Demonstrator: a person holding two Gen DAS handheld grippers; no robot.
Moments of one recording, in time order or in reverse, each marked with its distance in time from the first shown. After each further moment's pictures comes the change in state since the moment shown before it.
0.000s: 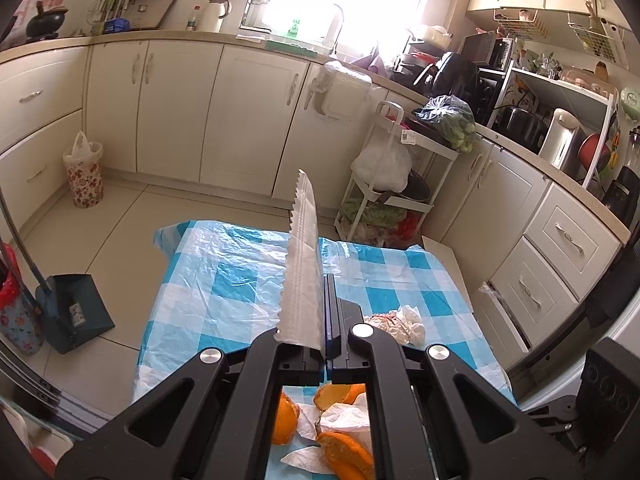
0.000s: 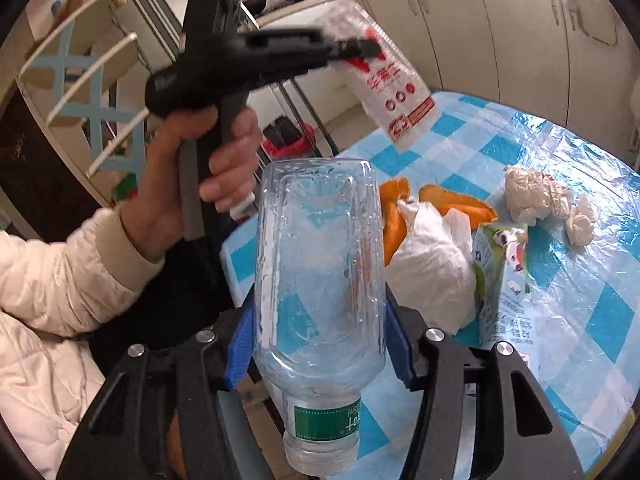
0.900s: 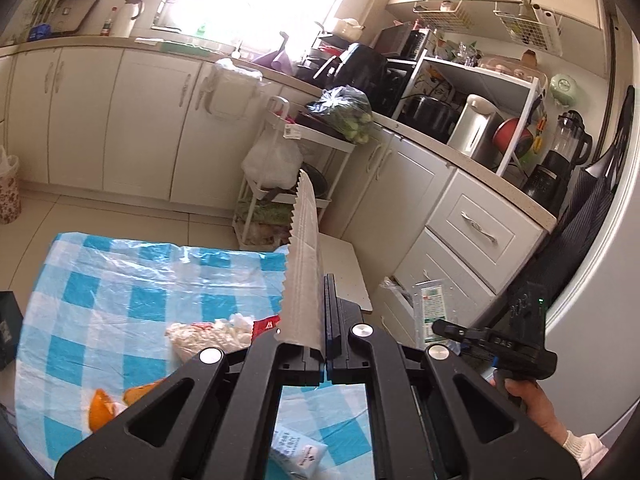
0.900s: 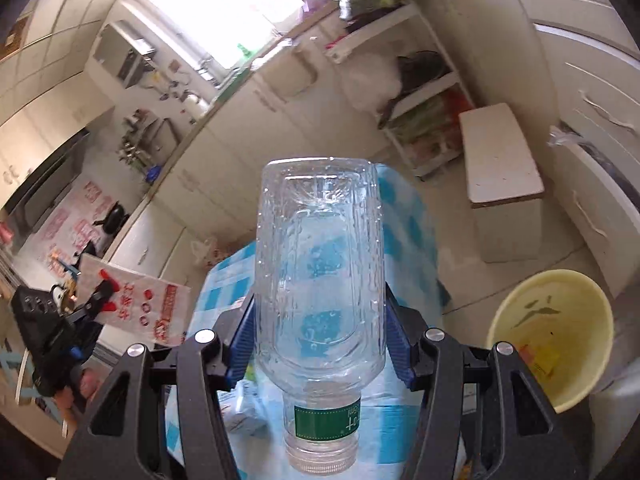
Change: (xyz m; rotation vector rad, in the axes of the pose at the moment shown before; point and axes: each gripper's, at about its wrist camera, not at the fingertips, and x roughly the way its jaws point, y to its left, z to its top) left arm 0.004 -0.163 -0.002 0.068 0.018 -0.300; right arm -0.189 -0.156 -0.091 0.746 -0.545 -0.449
